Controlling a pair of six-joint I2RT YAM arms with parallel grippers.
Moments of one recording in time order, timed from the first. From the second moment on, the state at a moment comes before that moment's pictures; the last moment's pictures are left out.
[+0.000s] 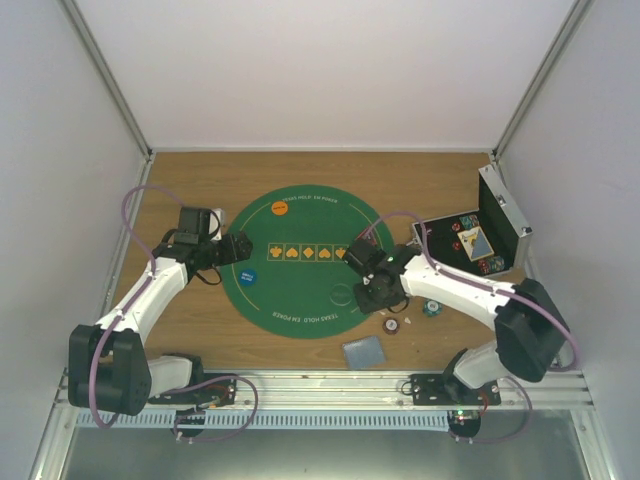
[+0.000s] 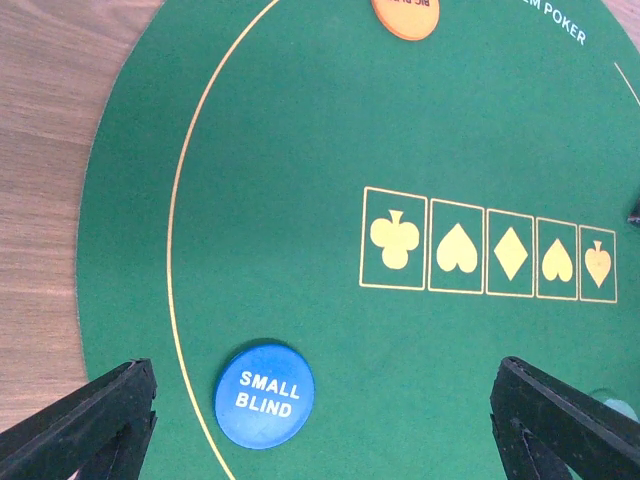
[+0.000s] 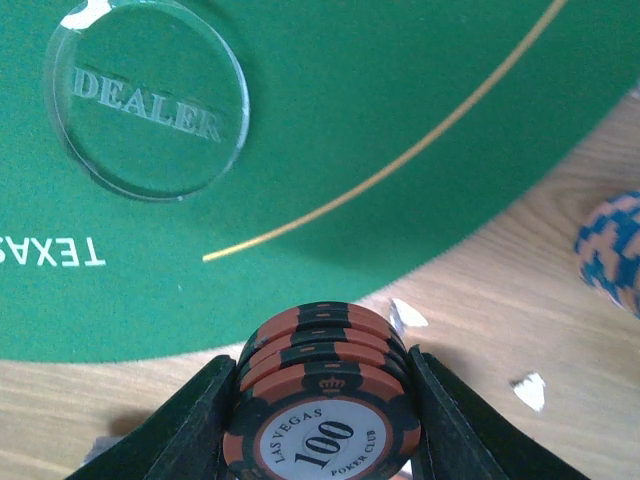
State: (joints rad) left arm -0.11 1.23 0.78 -0.48 0.23 -0.37; right arm 0.82 1.45 0.97 -0.95 0.07 0.53
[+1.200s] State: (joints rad) left arm -0.11 1.22 0.77 -0.48 0.22 -0.38; right arm 0.82 1.66 0.95 -0.72 0.01 0.39
